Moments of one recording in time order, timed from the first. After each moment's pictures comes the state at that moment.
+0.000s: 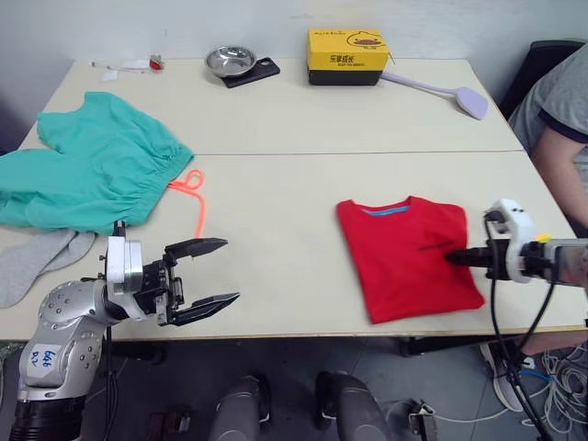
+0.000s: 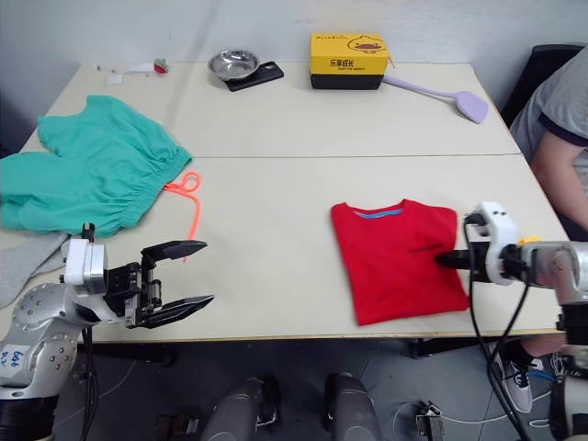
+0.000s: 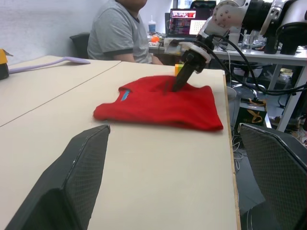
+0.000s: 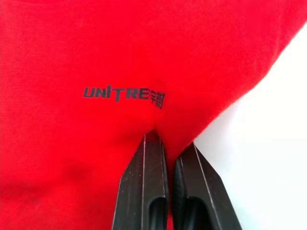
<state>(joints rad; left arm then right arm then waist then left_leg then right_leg) -0.04 0.64 0.25 -0.25 -0.70 0.16 -1.17 -0.56 -1.00 -0.07 0.40 0.46 1.06 0.89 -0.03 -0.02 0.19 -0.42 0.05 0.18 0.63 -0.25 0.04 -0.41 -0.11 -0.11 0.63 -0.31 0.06</state>
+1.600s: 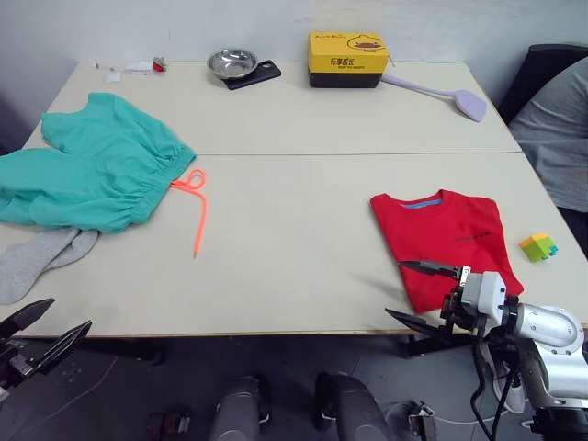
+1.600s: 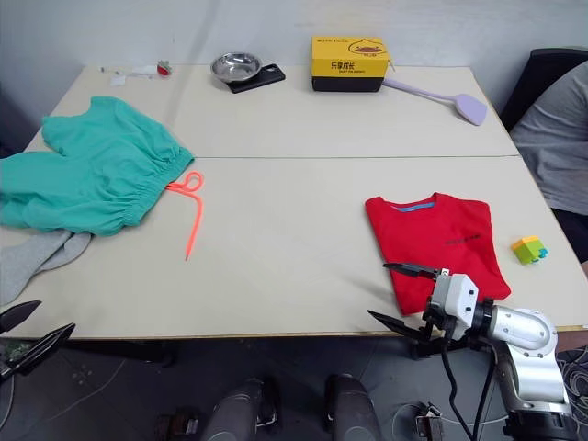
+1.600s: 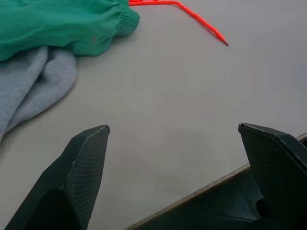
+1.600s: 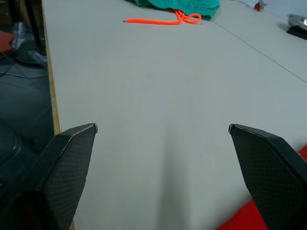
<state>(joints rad) 0.42 0.70 0.81 0.16 -0.60 0.04 -1.06 0.04 -0.60 -0.21 -0.07 0.37 -0.20 1.22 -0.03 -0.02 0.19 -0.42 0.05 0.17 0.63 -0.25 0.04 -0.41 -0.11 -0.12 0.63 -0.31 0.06</state>
